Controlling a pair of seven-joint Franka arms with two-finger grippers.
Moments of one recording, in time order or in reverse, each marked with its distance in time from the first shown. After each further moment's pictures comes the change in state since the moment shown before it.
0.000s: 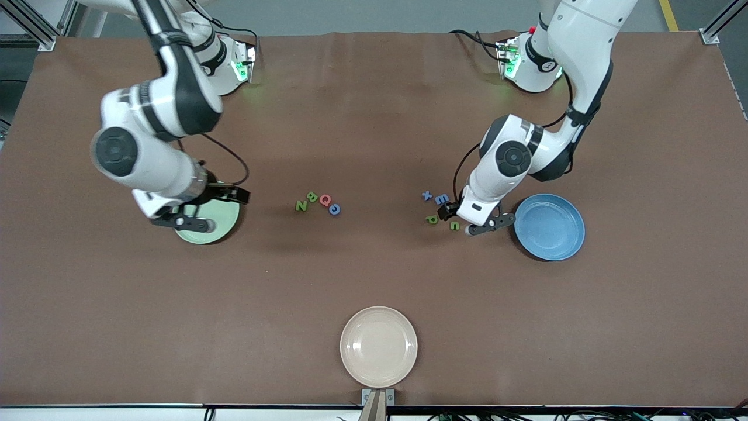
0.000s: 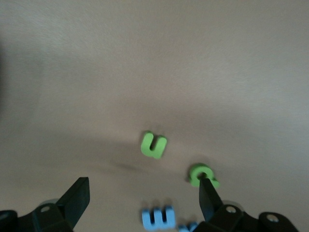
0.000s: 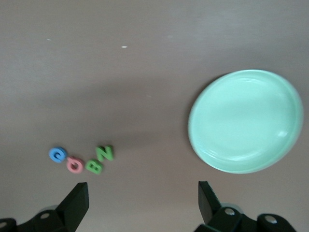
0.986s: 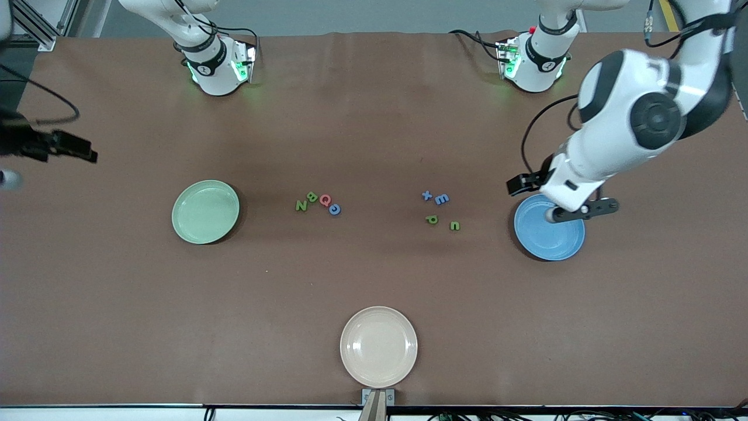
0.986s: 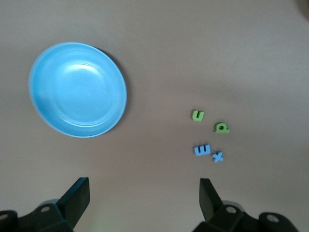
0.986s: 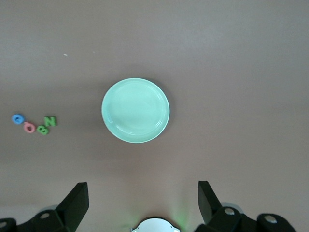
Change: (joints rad) left arm 0.163 -0.306 0.016 0.251 -0.073 -0.689 0.289; right arm -0.370 -0.058 -0.022 0.452 -0.102 -0.597 -0.450
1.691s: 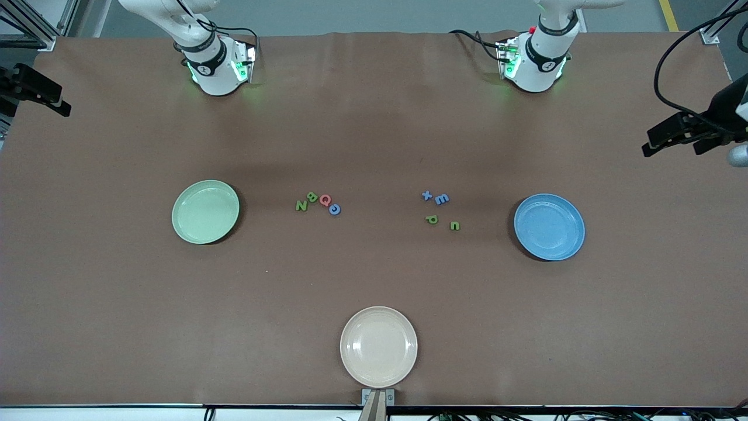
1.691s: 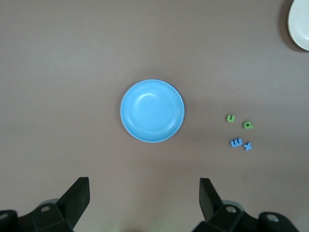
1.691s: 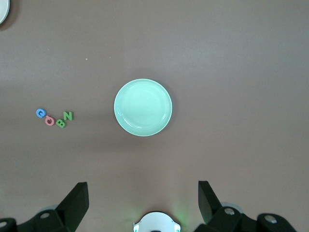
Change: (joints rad) left arm 0.094 -0.134 0.205 0.316 0.006 -0.375 0.394; right arm 0.012 -0.206 0.008 0.019 0.004 -0.088 -0.002
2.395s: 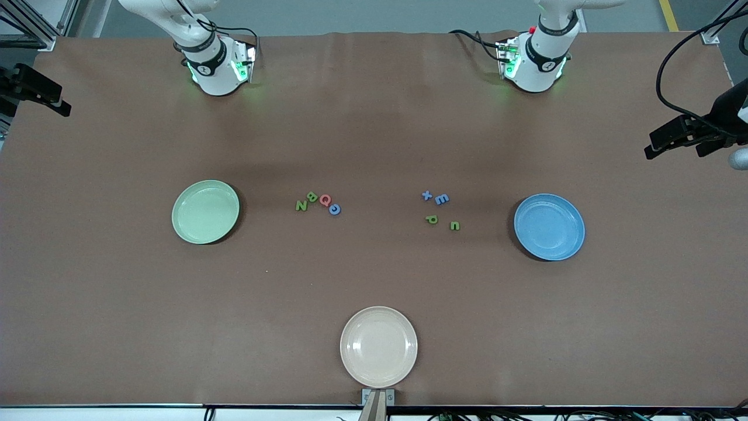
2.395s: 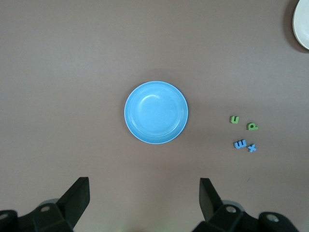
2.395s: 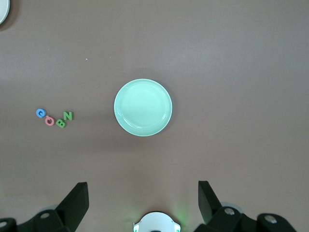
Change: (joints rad) left arm 0.009 -0.004 0.012 0.007 0.021 0.009 0.019; right arm 0.000 0.000 0.000 0.000 0.000 0.000 0.000
